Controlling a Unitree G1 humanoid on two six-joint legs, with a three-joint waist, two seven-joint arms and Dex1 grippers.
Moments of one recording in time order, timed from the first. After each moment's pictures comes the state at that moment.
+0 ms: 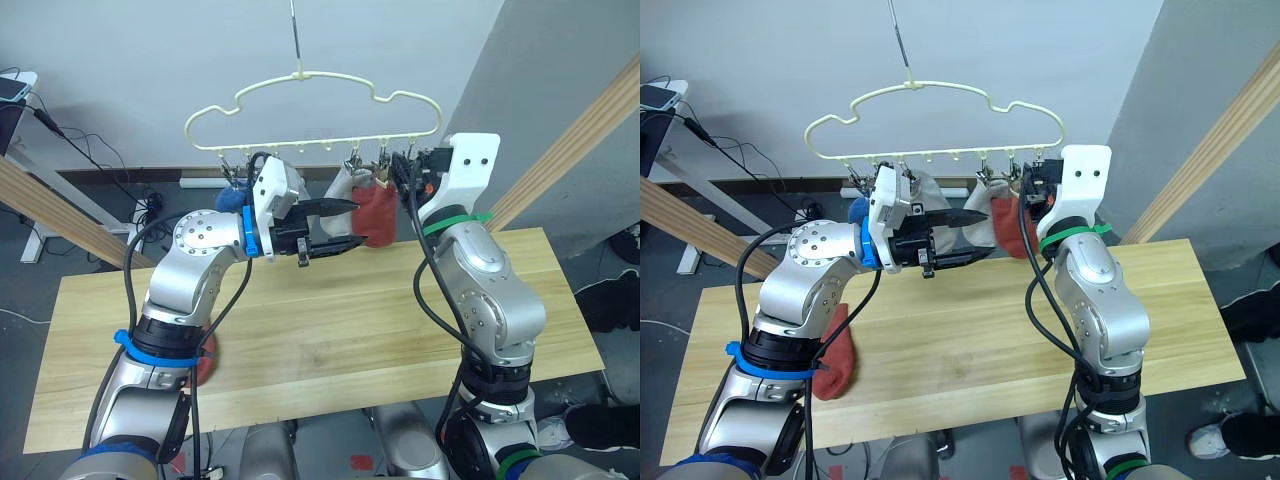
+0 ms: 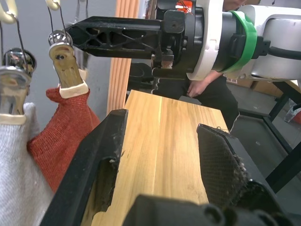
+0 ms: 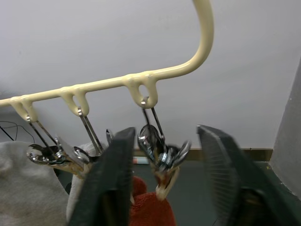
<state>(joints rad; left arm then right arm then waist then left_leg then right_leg) -0.64 0.49 -0.11 -0.07 -0.39 0.27 -1.08 -0.58 0.04 -0.01 -0.48 0.16 0.80 -0.05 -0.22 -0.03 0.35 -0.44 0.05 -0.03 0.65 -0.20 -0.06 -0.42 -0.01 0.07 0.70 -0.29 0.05</state>
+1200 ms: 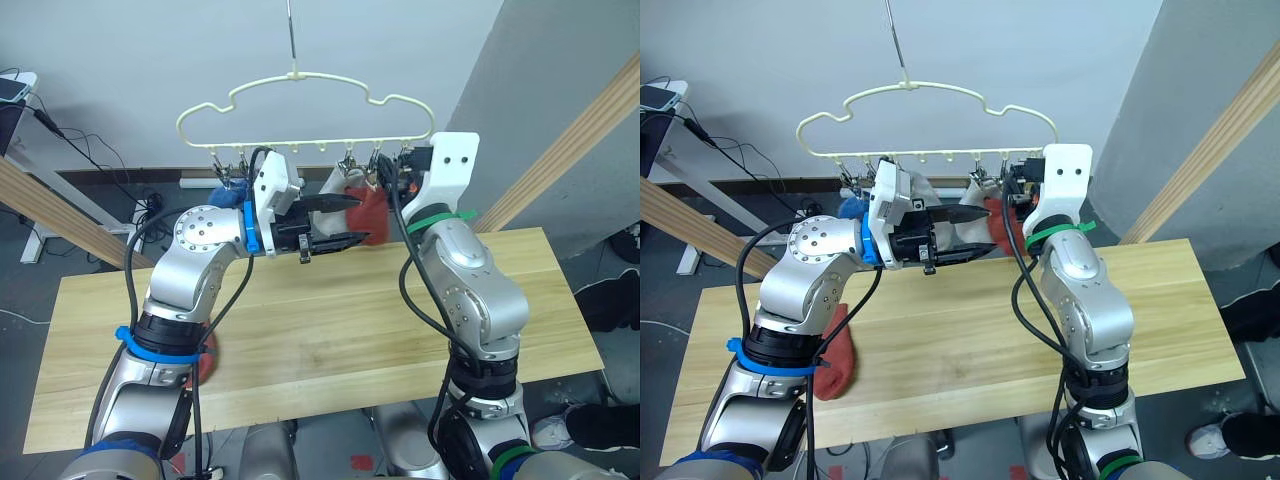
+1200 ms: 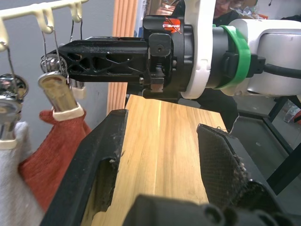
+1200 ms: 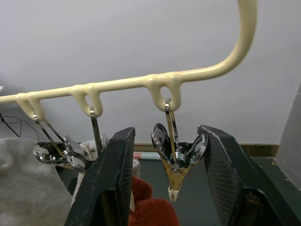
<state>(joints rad) -0.66 0.49 -0.11 -0.07 -0.39 0.27 -1.08 -0.61 0.09 0.03 -0.44 0.15 0.79 -0.07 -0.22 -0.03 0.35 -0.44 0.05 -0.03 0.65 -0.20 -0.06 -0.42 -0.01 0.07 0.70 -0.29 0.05</state>
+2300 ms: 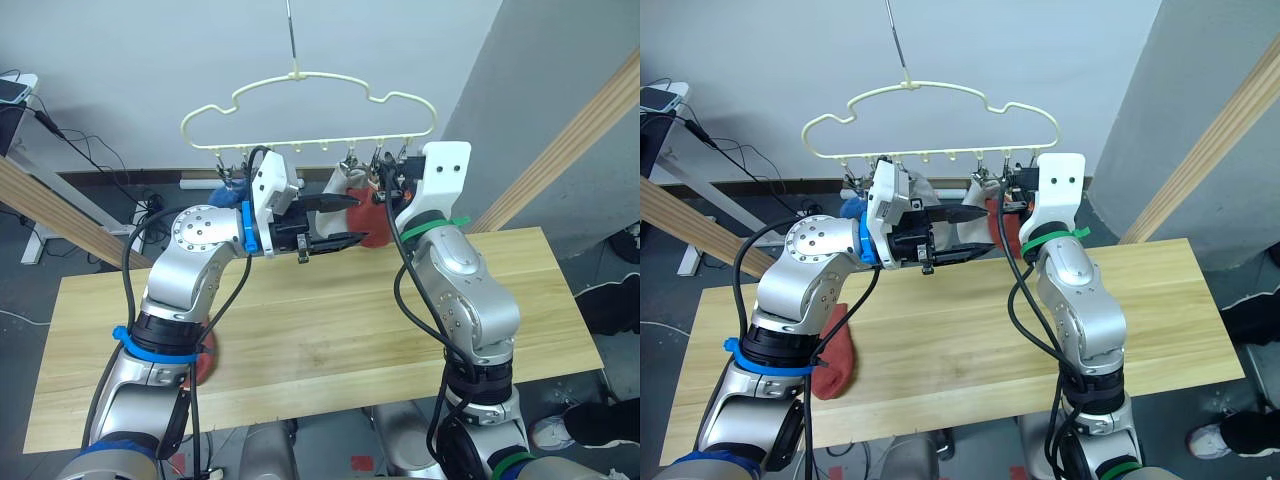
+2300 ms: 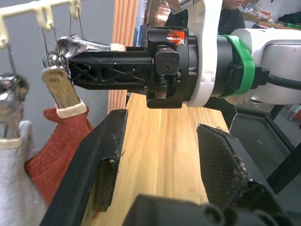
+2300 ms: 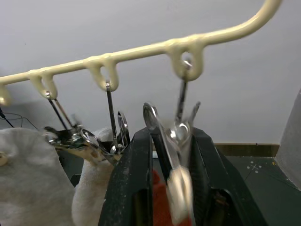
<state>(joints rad) -0.66 0.50 -0.11 -0.07 -0.39 0.27 -1.08 -0.57 0.10 0.06 -0.42 0.11 0.75 -0.07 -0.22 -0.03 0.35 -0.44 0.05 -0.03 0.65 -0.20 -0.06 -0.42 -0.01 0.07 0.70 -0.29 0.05</state>
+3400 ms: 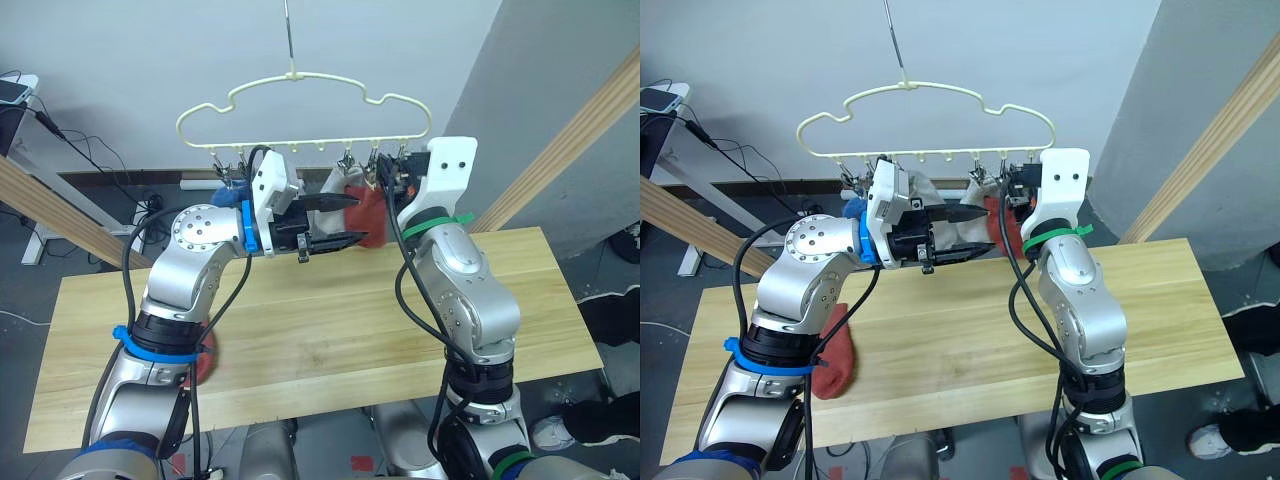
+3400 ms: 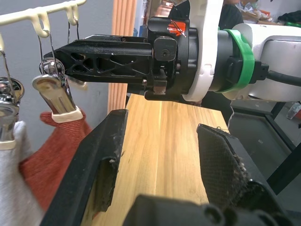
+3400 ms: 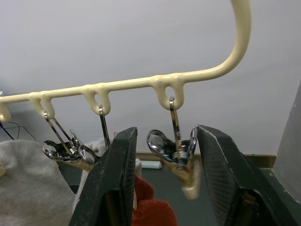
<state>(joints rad) -0.66 0.50 -0.11 -0.07 -0.39 0.27 -1.08 -0.58 0.09 0.06 -0.42 0.10 0.70 -0.06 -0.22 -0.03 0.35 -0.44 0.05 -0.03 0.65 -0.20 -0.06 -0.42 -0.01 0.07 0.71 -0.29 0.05</state>
